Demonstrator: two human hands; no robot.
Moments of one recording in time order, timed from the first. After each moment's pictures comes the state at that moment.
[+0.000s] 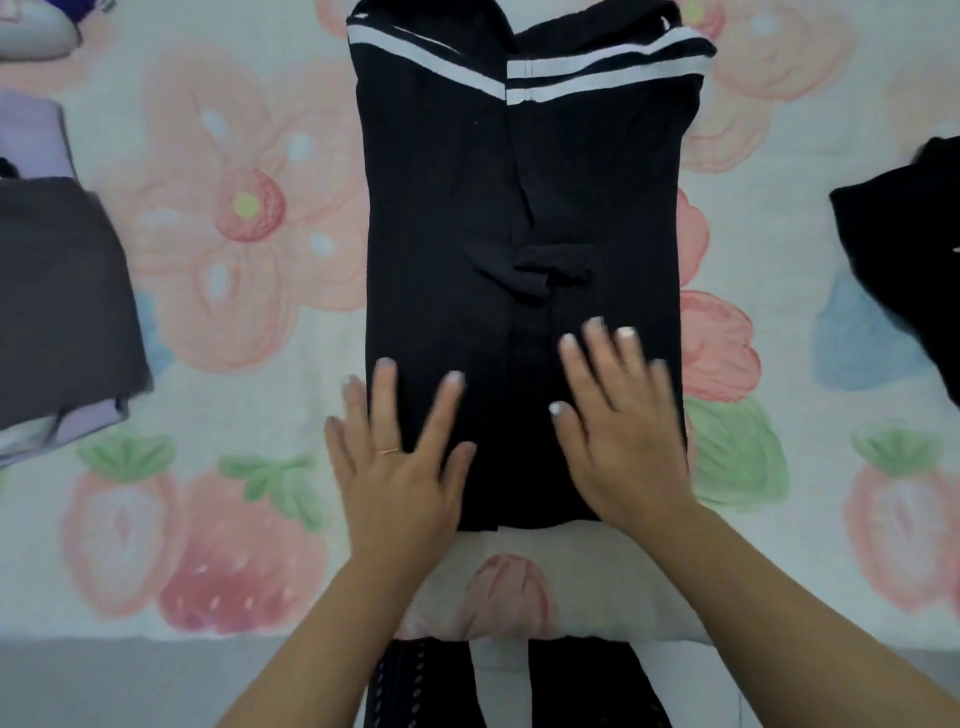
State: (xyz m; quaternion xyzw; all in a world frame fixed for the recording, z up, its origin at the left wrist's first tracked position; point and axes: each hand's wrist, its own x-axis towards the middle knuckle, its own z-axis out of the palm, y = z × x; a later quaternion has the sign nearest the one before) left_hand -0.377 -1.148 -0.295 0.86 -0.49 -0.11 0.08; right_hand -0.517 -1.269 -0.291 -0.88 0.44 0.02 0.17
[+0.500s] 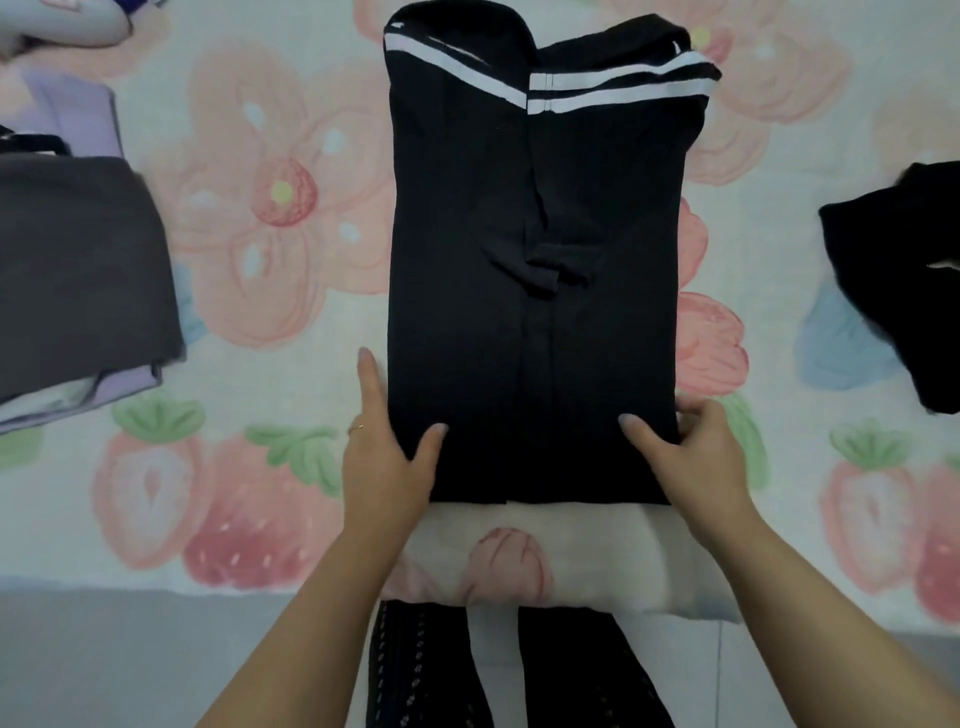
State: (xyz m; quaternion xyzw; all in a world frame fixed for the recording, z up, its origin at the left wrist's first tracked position) left_hand -0.368 -1.141 -0.273 0.88 -0.25 -0.30 0.28; right_hand -0.556 -1.280 -0.265 -0.57 0.70 0.00 0.43
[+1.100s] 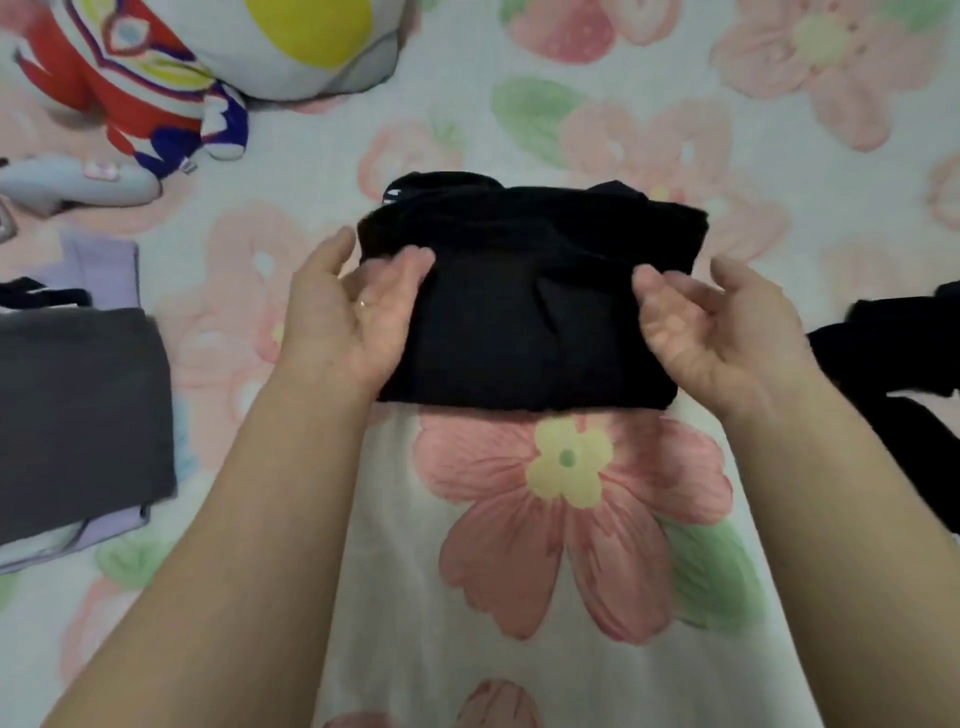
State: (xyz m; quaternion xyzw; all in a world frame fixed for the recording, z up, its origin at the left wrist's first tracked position) left_hand -0.258 -1.323 -0.185 0.44 0.24 -0.43 0.75; right_hand -0.446 -1.429 -0.180 -0.13 0.57 -0.34 0.74
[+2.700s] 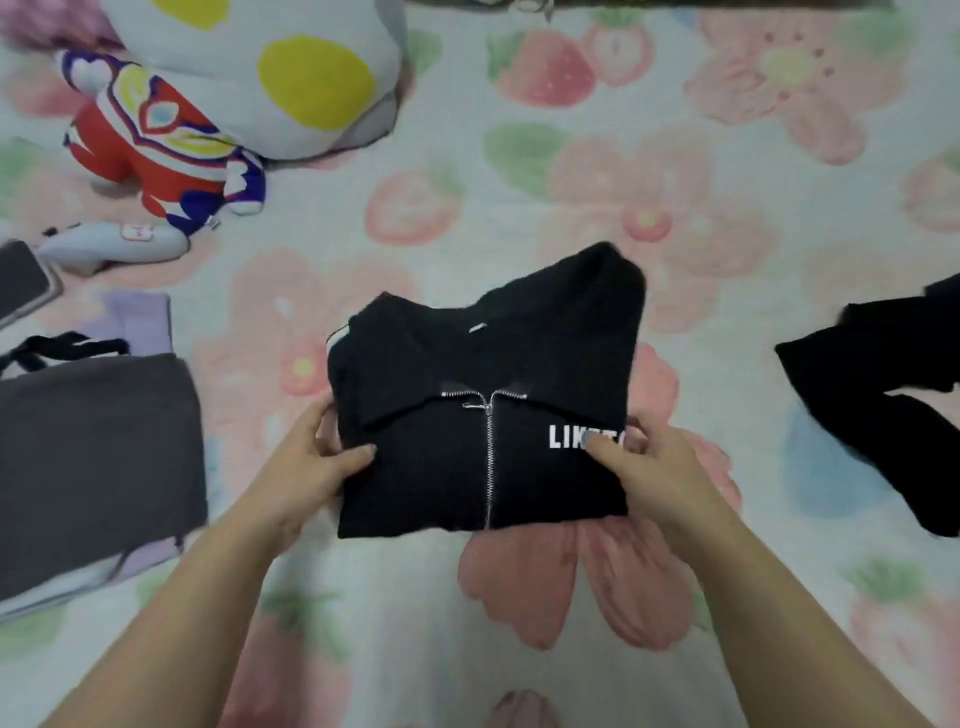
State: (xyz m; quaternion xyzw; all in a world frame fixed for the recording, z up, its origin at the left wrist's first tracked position) left_hand -0.236 -1.214 -0.241 0.75 -0.09 -0.49 0.43; right_hand -0.485 -1.349 -0.235 -0.52 0.61 -0.09 0.59
